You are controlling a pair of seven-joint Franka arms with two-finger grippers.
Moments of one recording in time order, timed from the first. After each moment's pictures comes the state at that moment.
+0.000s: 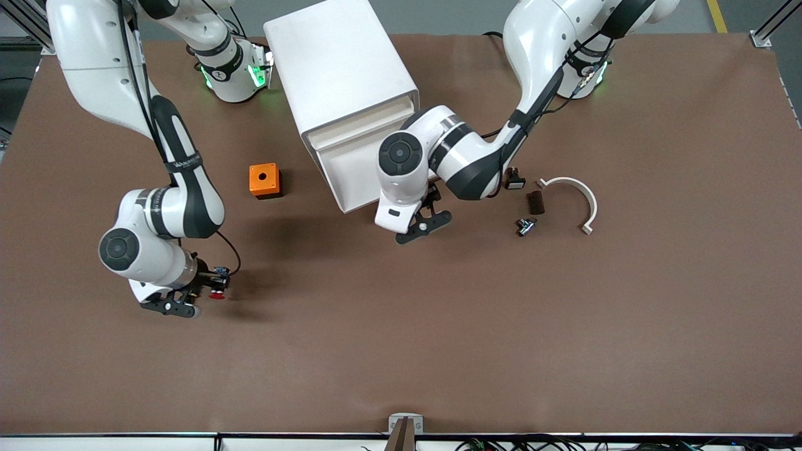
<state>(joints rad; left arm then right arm) -0.66 0.74 -0.22 -1.27 0.09 1.91 -1.27 0.18 0.63 -0.10 -1.74 0.10 2.32 0.23</state>
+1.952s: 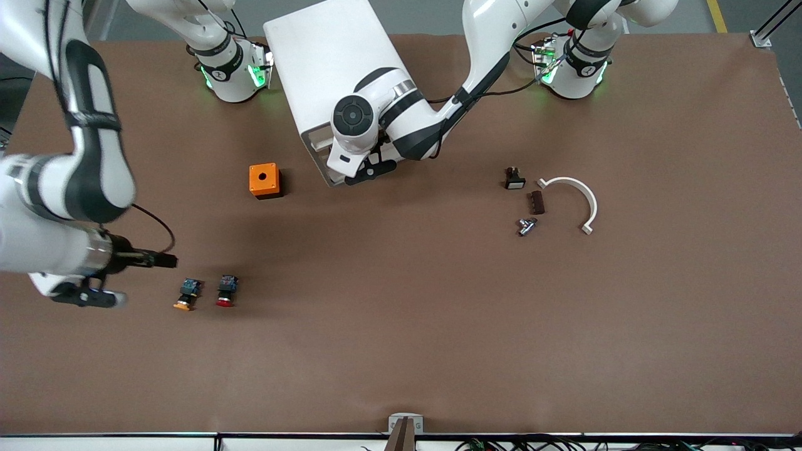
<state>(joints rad) -0.82 0.76 -0.26 -1.32 -0.21 1.94 -1.29 0.02 0.38 -0.11 -1.55 0.09 1.76 0.00</state>
